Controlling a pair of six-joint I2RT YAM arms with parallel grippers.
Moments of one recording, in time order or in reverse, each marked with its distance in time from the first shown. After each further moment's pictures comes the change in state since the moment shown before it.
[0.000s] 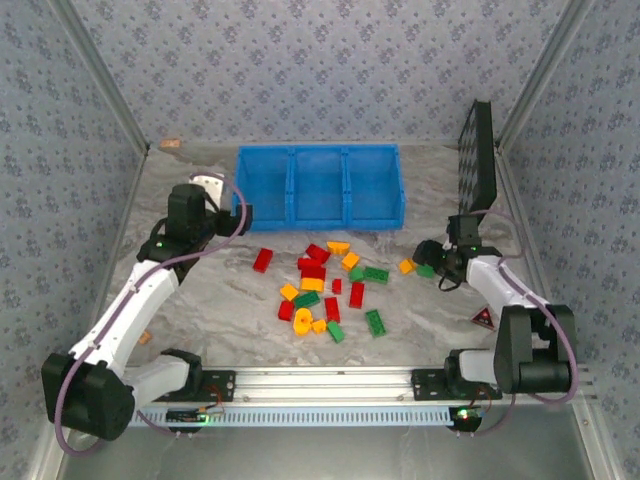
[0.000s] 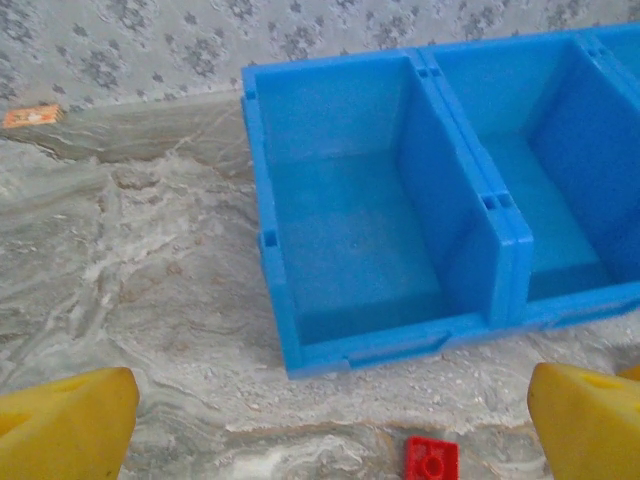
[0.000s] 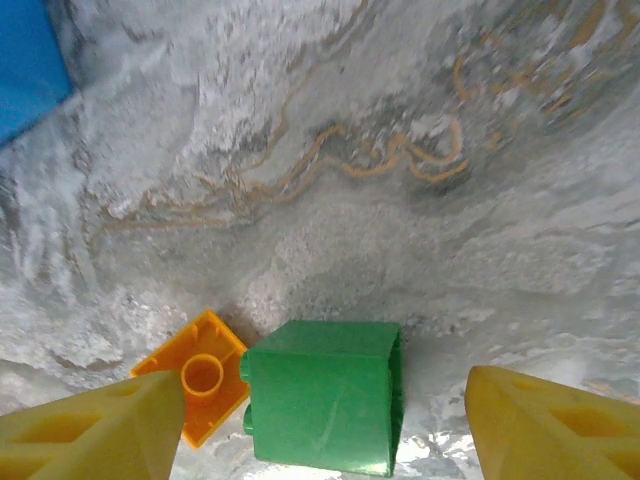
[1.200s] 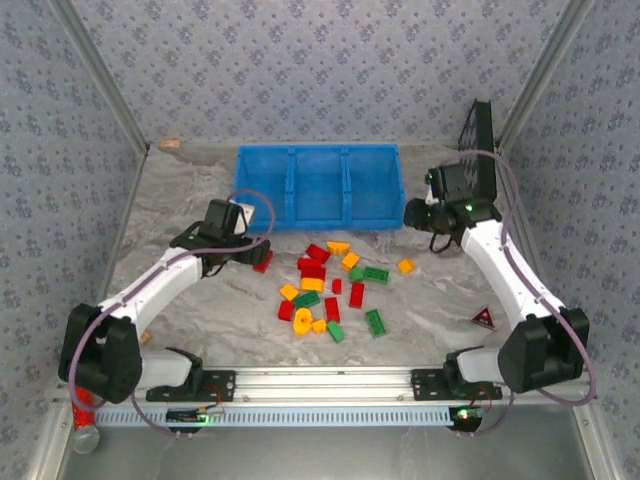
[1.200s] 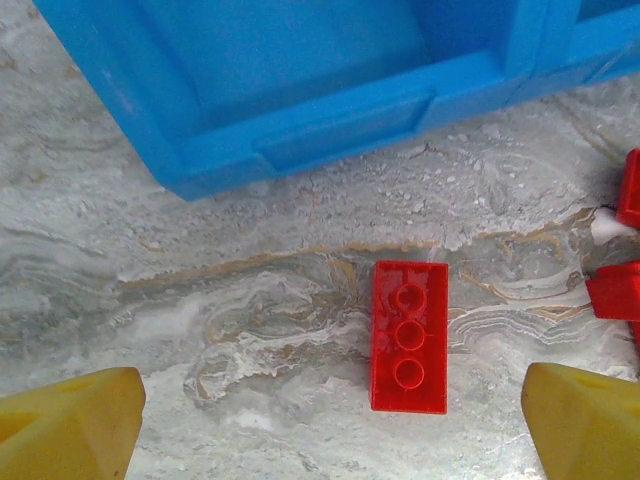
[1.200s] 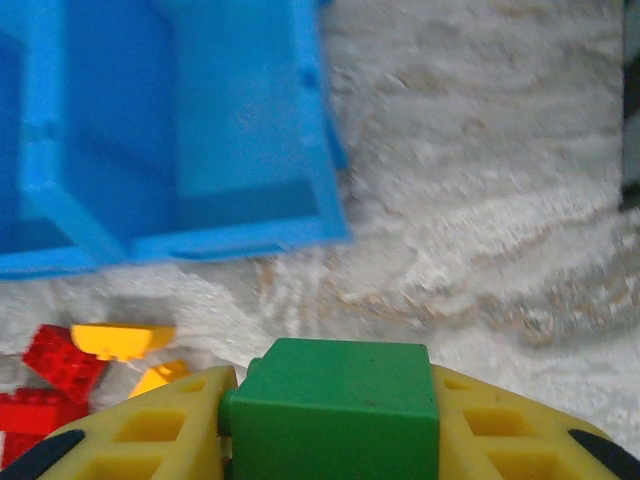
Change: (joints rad) left arm -0.103 0.211 -0.056 -0.133 -0.005 -0.010; right arm 0.212 0.036 0.550 -0.339 0.110 -0.123
